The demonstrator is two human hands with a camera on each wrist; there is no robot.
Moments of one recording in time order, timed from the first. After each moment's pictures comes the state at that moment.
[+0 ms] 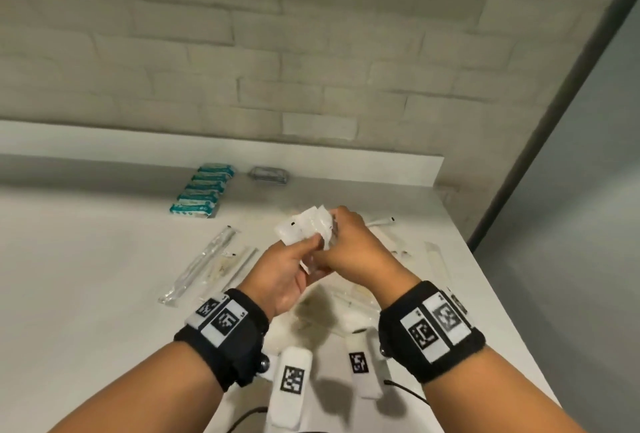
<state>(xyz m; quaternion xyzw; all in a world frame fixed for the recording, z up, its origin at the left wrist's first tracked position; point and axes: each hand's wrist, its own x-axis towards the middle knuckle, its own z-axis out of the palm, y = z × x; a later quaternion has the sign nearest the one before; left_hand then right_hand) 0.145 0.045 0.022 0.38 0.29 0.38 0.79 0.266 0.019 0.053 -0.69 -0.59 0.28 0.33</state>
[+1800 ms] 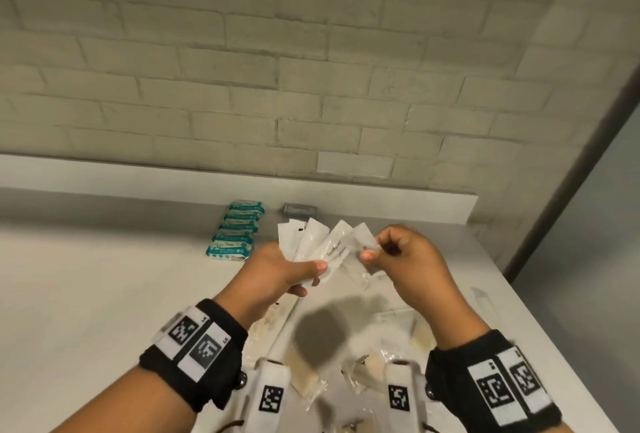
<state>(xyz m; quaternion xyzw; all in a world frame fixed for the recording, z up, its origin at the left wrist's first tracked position) 0.047 0.120 0.064 0.61 0.37 0.35 0.61 0.238 0.050 0.091 -0.67 -0.53 0.20 0.47</state>
